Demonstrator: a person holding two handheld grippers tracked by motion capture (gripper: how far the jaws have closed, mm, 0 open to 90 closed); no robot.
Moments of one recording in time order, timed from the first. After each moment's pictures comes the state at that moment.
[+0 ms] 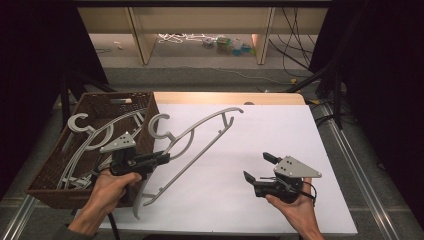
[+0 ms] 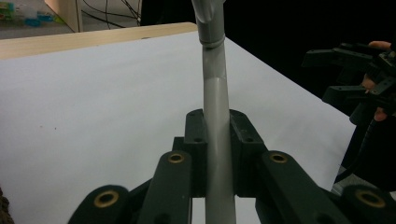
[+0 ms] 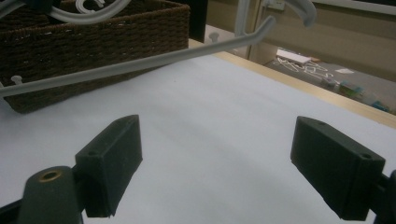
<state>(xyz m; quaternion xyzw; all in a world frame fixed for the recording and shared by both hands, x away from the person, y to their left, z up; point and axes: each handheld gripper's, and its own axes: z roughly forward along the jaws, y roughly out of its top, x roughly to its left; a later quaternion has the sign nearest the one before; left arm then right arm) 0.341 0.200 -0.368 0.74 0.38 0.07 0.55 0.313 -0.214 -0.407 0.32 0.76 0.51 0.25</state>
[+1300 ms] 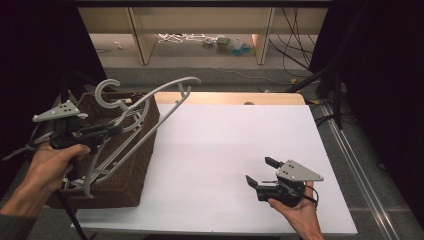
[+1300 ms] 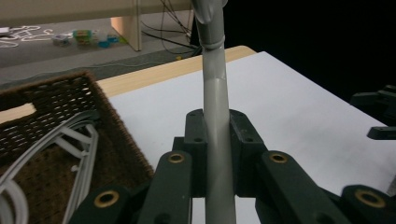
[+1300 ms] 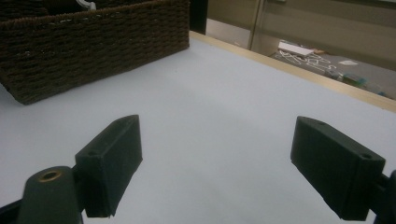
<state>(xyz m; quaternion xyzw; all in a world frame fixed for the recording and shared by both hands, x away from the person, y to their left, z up) 0.353 0.291 -0.289 0.74 0.41 0.17 0.51 0.309 -0.220 -0.417 0.32 0.76 0.51 0.24</state>
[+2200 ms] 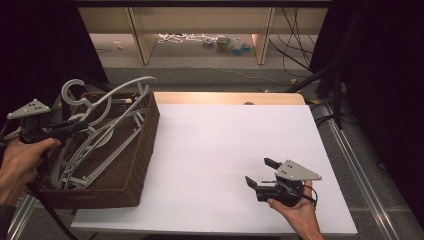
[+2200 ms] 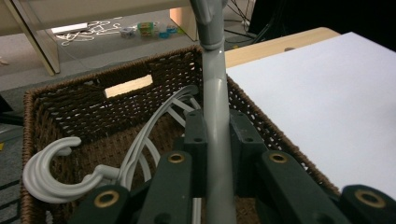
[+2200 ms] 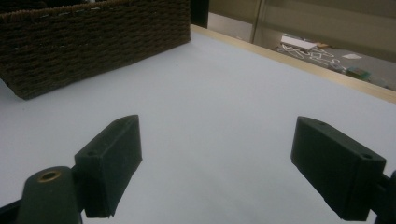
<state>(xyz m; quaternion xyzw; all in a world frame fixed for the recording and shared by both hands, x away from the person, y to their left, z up) 0.383 0.378 -0.319 0.73 0.45 0.24 0.44 0.311 -0.220 -0.420 0.32 0.77 0.50 0.23</state>
